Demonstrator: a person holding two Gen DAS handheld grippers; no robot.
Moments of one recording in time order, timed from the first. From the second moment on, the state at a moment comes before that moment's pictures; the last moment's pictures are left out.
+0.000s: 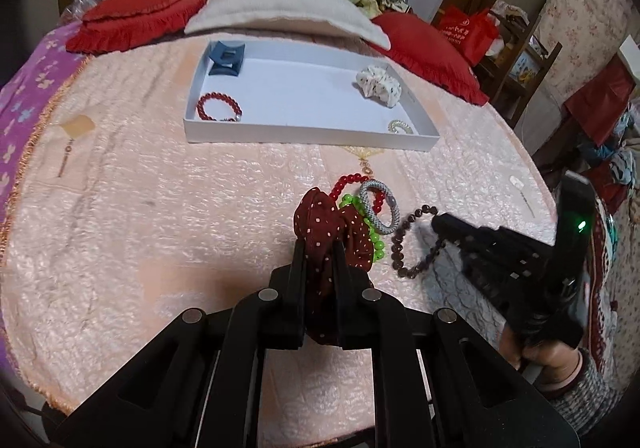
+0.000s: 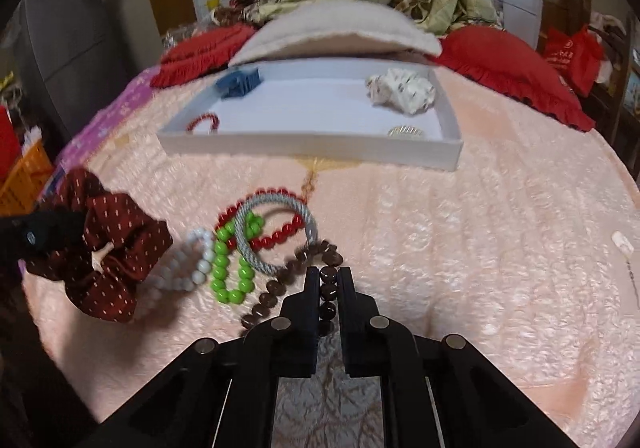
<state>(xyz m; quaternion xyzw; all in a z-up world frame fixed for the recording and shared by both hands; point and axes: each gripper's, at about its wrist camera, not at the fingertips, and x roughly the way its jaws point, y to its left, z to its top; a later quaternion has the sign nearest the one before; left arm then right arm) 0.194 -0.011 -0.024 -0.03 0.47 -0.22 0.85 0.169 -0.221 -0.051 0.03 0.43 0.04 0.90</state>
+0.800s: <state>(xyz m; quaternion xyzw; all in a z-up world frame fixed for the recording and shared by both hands) 0.169 0.025 0.054 -0.04 0.42 -0.20 0.88 0.145 -0.249 0.058 0.07 0.37 0.05 0.93</state>
